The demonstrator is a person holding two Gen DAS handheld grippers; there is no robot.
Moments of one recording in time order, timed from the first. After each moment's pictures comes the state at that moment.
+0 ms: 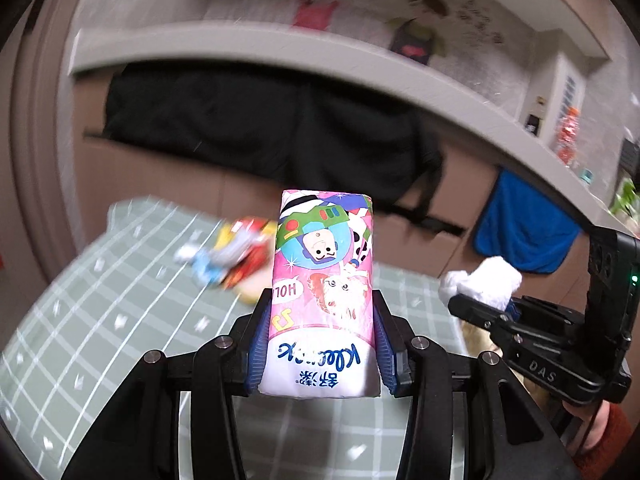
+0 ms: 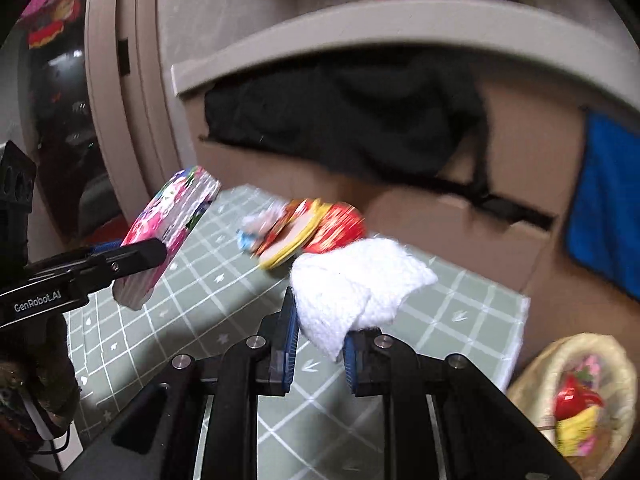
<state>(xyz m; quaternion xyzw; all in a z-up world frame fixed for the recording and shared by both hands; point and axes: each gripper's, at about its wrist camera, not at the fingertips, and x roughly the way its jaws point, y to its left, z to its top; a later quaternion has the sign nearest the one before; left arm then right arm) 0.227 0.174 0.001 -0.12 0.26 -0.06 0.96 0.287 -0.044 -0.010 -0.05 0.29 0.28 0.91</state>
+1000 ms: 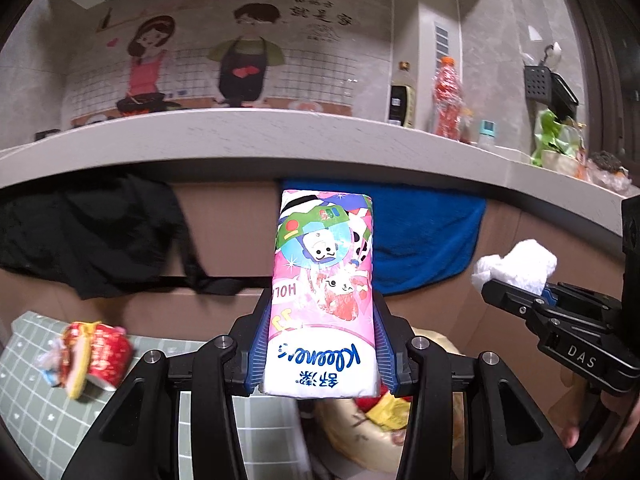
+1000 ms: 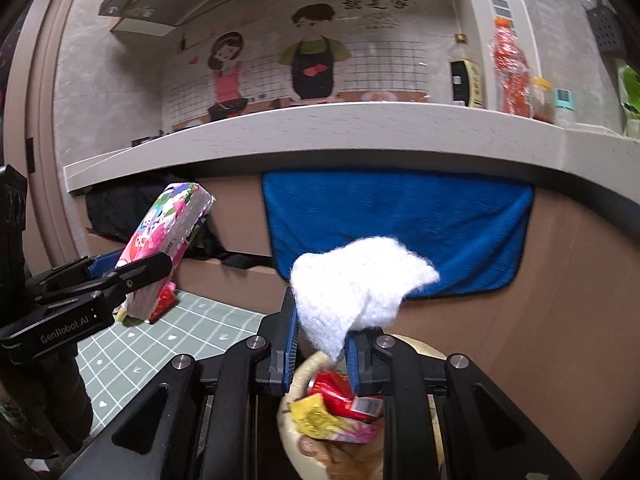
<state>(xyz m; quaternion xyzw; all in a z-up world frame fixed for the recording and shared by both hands) 0.279 -0.092 0.062 -0.02 0.19 -0.20 0.96 0.250 -0.306 0.052 0.01 0.20 0.09 0.98</state>
